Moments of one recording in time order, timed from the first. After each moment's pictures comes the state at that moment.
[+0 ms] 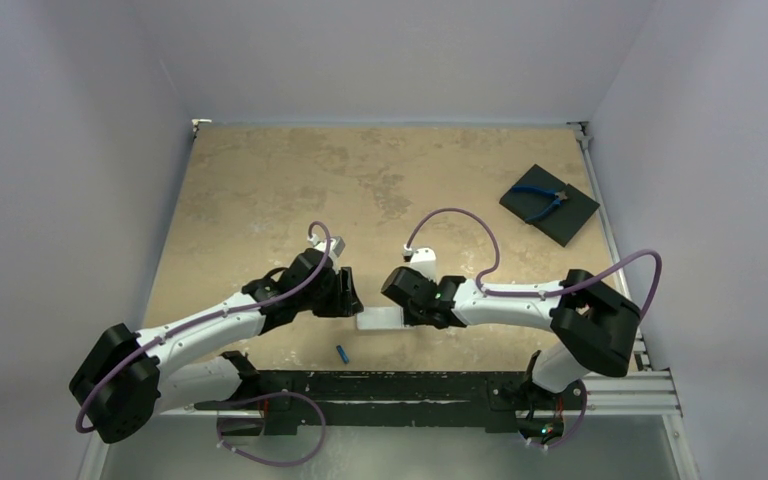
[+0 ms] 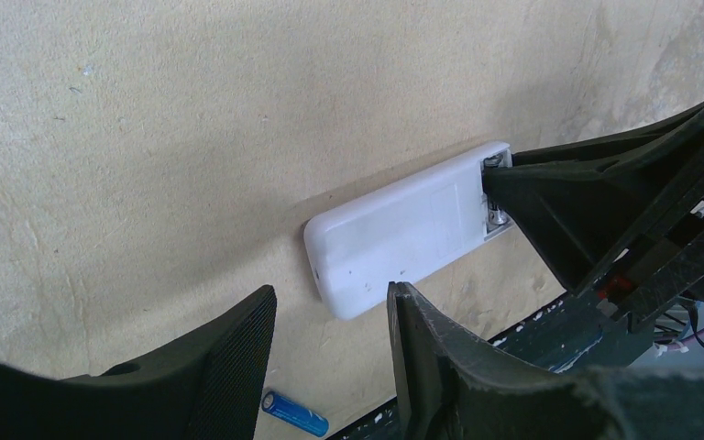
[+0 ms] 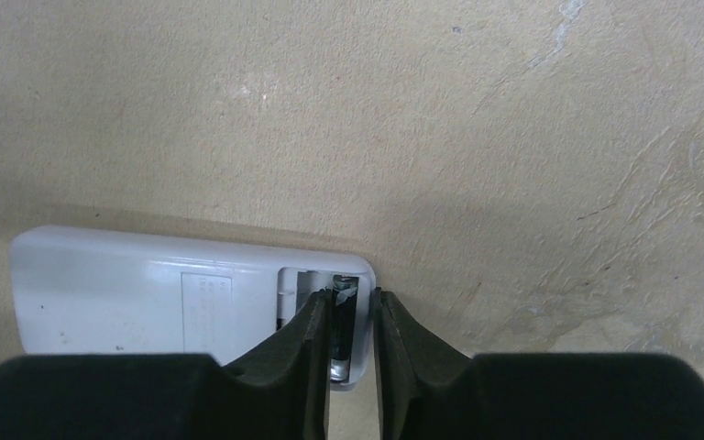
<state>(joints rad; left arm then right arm) -0.76 1.10 0.52 -0.25 0.05 -0.72 1.09 1.54 0.81 -0.42 0.42 0.91</state>
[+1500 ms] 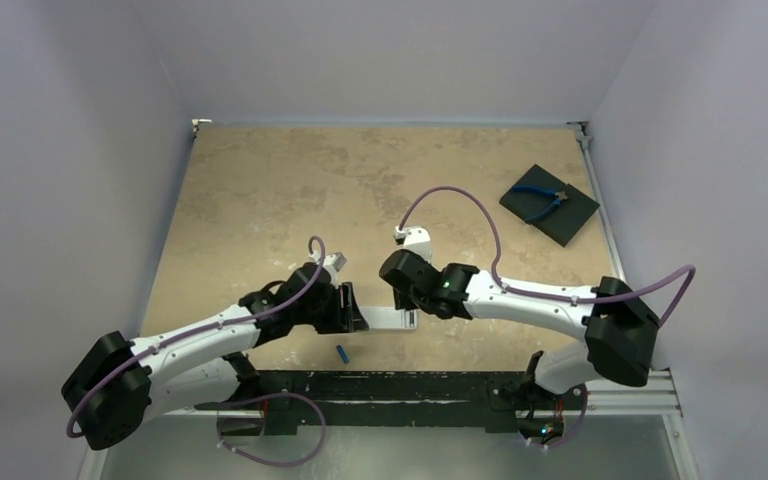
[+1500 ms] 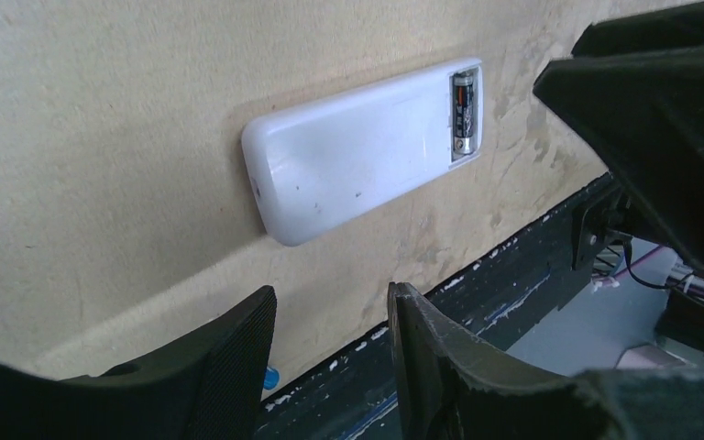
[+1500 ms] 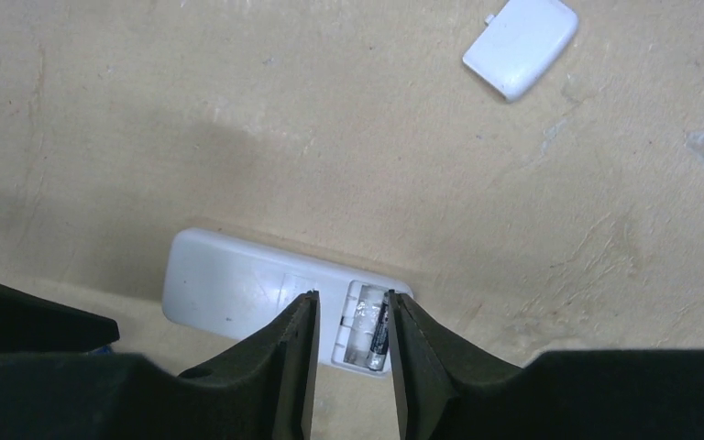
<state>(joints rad) -0.81 1.03 0.44 -0.22 0.16 -0.85 1.08 1.43 0.93 -0.50 0.45 0.79</state>
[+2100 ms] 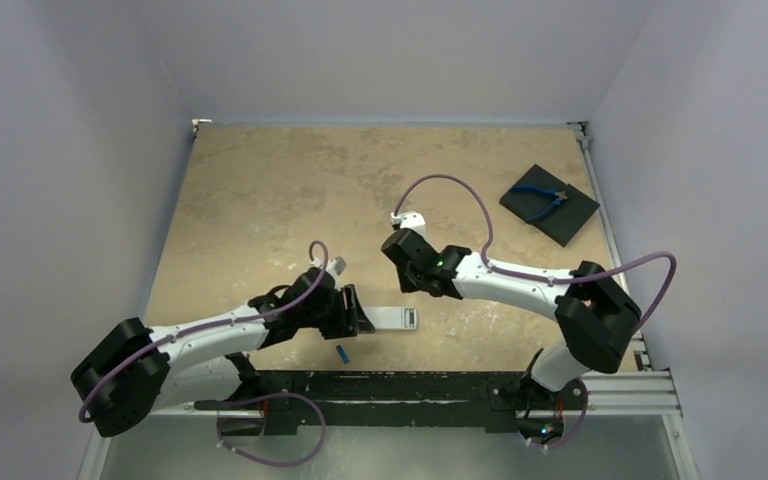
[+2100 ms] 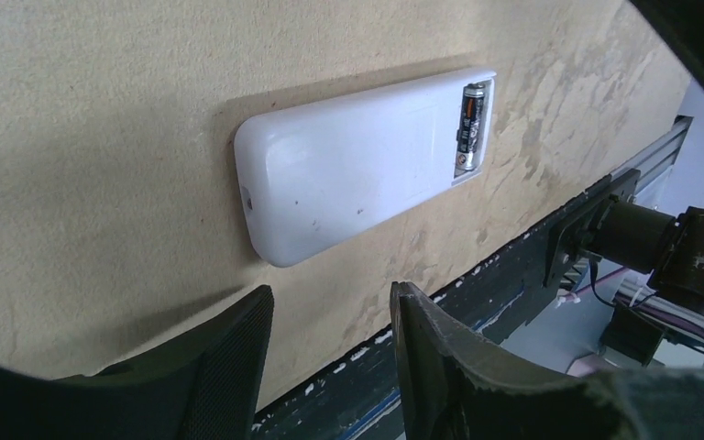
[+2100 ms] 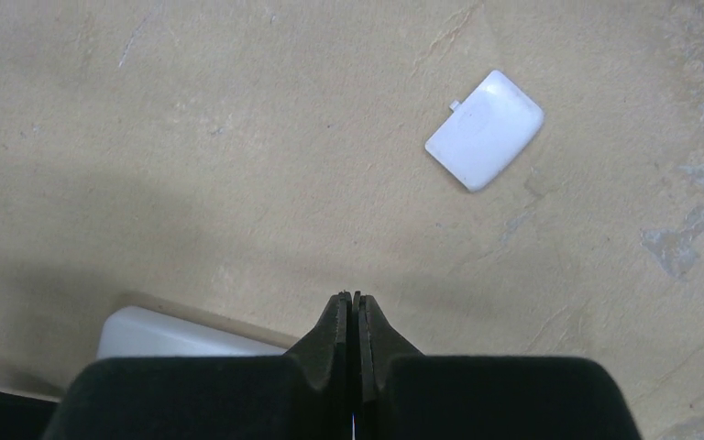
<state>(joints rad) -0.83 1.09 0.37 -0.07 0.18 -1.00 0.95 1.55 0.98 -0.43 0.40 0.59</state>
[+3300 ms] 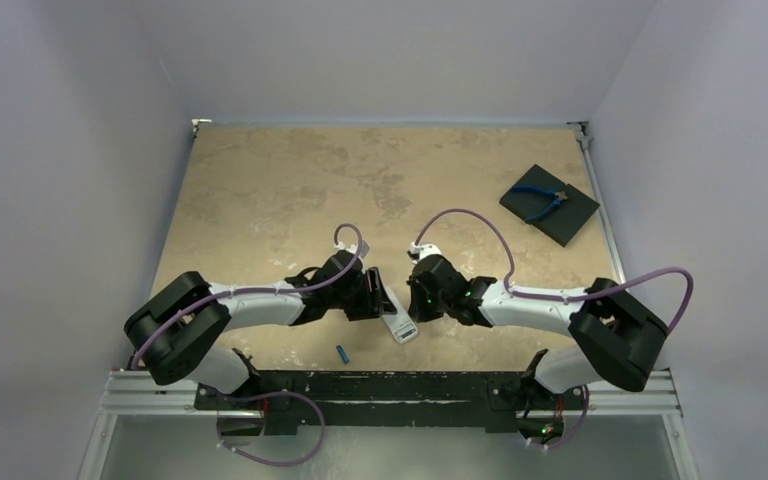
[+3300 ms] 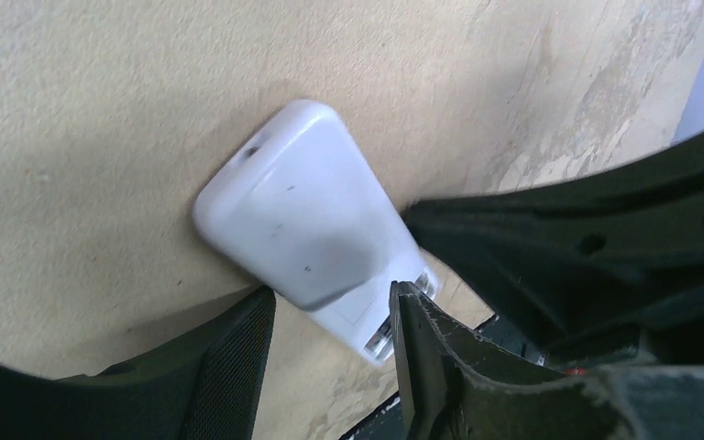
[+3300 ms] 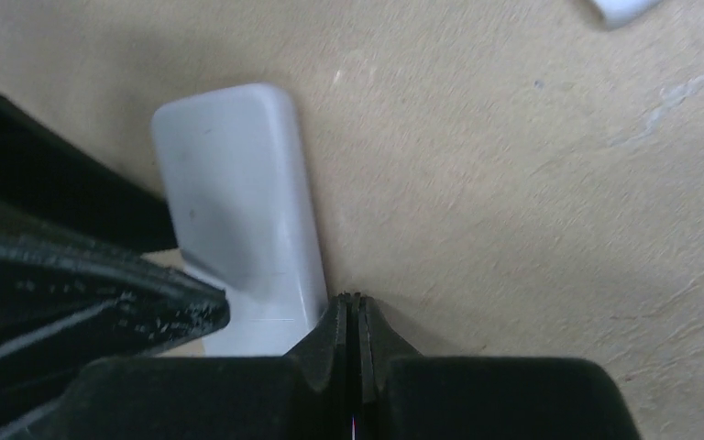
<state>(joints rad) -0.84 1.45 0.54 0.12 0.15 -1.00 0.91 1.44 0.63 -0.11 0.09 0.58</state>
